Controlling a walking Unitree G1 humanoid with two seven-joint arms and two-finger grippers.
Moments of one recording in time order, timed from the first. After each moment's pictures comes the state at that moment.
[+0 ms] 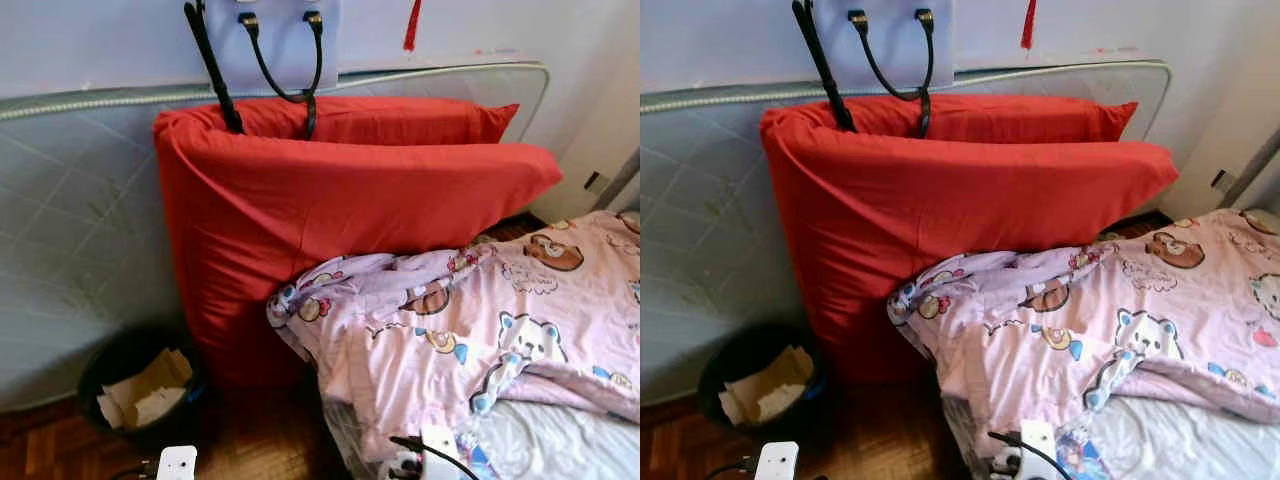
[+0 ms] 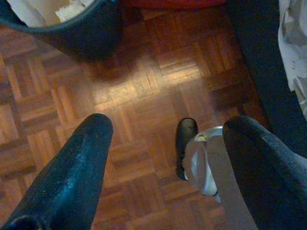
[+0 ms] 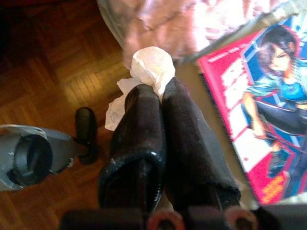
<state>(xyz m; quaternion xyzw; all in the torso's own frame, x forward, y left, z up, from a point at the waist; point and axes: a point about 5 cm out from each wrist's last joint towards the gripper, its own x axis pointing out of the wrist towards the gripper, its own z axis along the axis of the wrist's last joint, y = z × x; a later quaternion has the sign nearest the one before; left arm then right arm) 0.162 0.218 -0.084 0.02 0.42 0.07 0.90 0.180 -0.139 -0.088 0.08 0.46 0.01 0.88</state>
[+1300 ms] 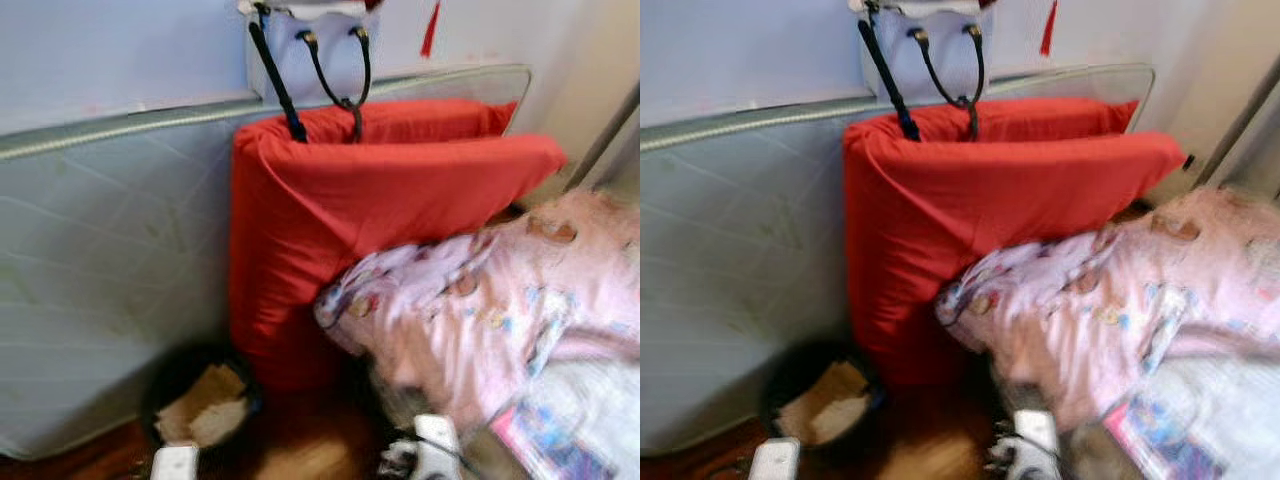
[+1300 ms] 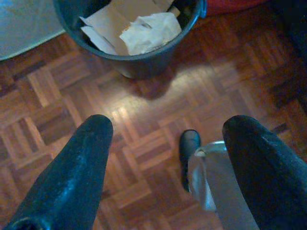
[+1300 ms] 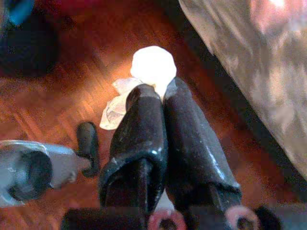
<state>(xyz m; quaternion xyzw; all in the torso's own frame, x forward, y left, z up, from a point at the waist) 0.164 0.210 -0.085 0.01 0.42 0.06 0.90 0.178 -0.147 -0.089 0.07 0.47 0.00 0.88</state>
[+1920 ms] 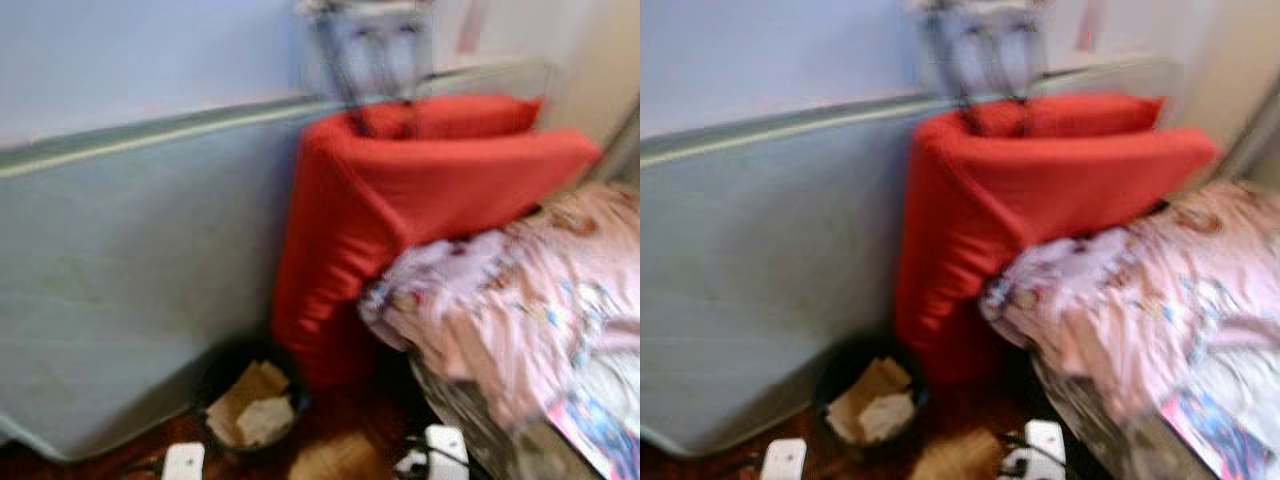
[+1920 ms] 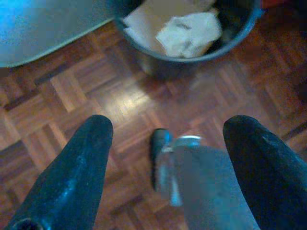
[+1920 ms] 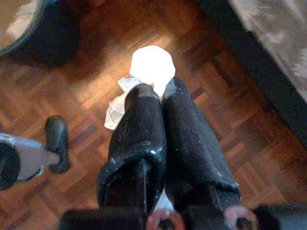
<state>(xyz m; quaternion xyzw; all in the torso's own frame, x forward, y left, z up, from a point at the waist) 0.162 0.217 -0.085 0.02 0.43 0.07 0.90 0.180 -0.139 -0.089 0.08 0.47 0.01 0.88</state>
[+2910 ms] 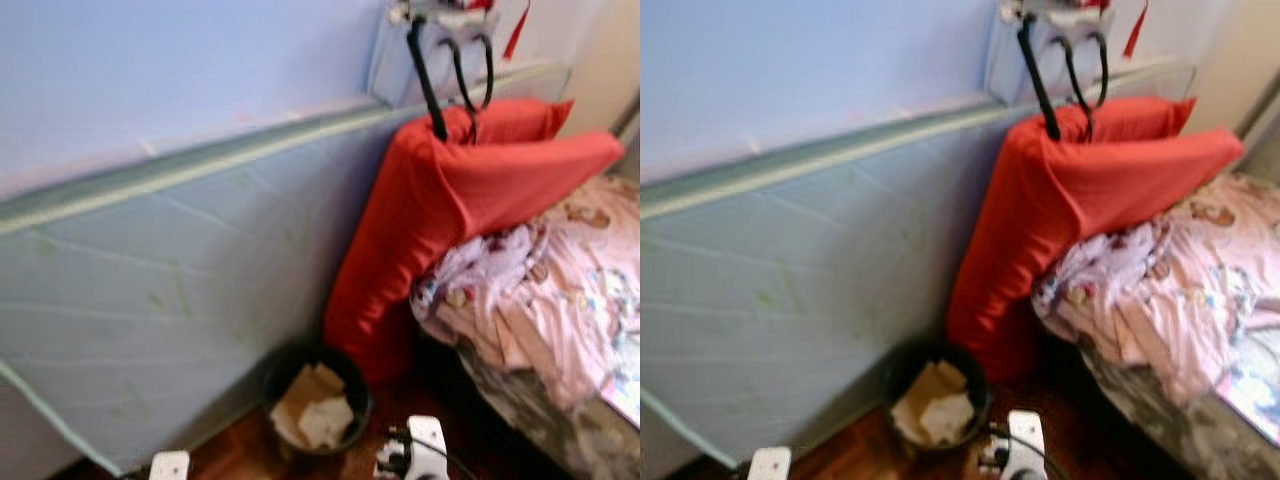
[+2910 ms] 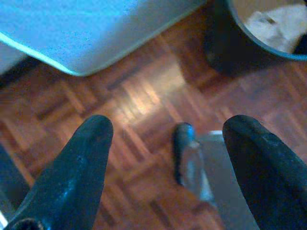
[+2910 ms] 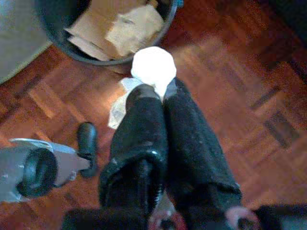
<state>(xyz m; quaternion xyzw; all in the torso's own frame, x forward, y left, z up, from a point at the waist) 0.157 0.225 -0.086 0.02 0.44 0.08 0.90 0.188 -0.129 -0.085 0.08 0.46 0.03 0.89</state>
